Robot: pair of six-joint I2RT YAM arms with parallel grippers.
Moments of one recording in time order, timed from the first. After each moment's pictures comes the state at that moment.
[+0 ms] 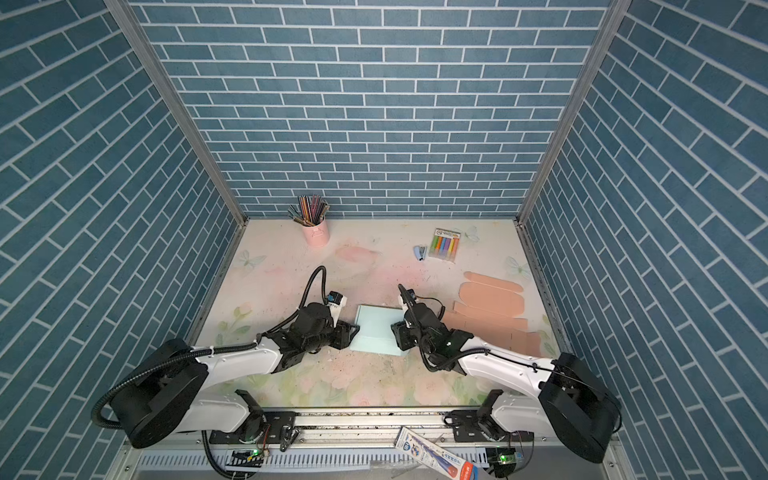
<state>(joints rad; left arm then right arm) -0.70 1.36 0.41 0.25 0.10 -0.42 0.89 1.21 0.53 -0.05 0.10 0.45</state>
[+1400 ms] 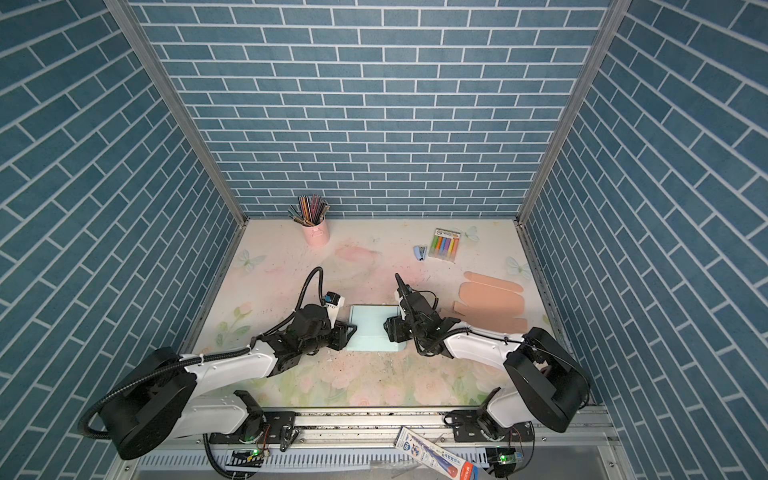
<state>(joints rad) -0.71 1.27 0.39 0.22 0.08 -0.43 0.82 1.39 0.61 -0.01 -0.06 0.49</state>
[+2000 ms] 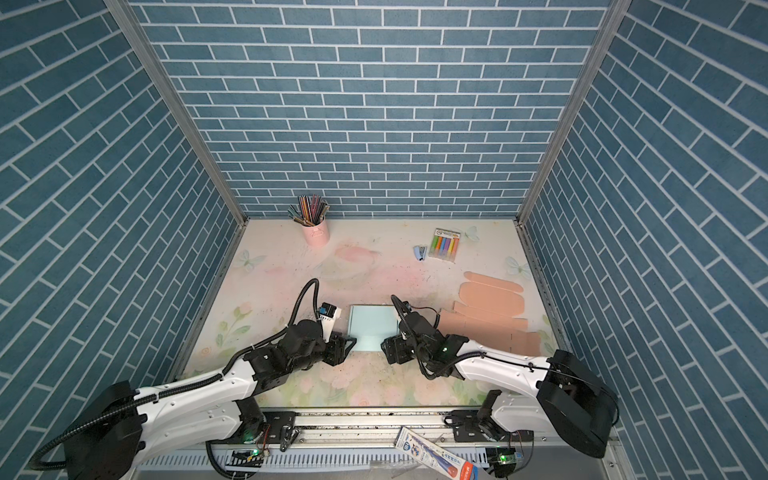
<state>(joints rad) -0.87 1.02 0.33 0.04 -0.02 -0.52 1.00 1.23 0.51 -0.11 0.01 0.58</state>
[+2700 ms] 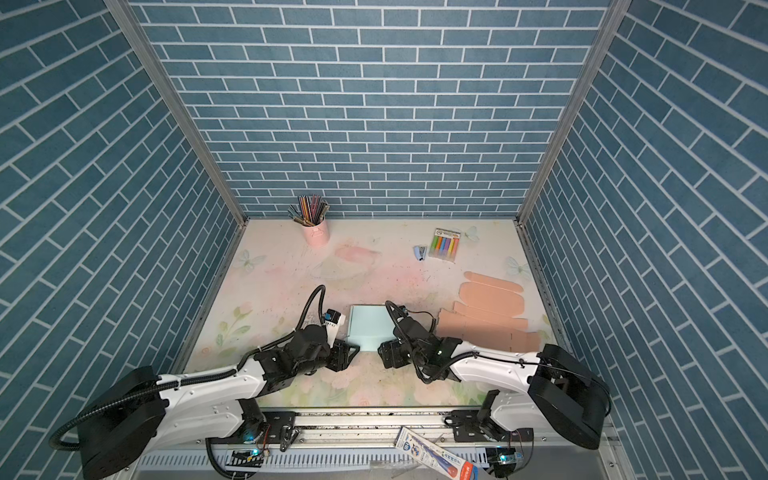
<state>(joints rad) -0.90 1.13 0.30 0.16 0.02 -0.57 1.04 1.28 0.51 -0.07 0.02 0.63</state>
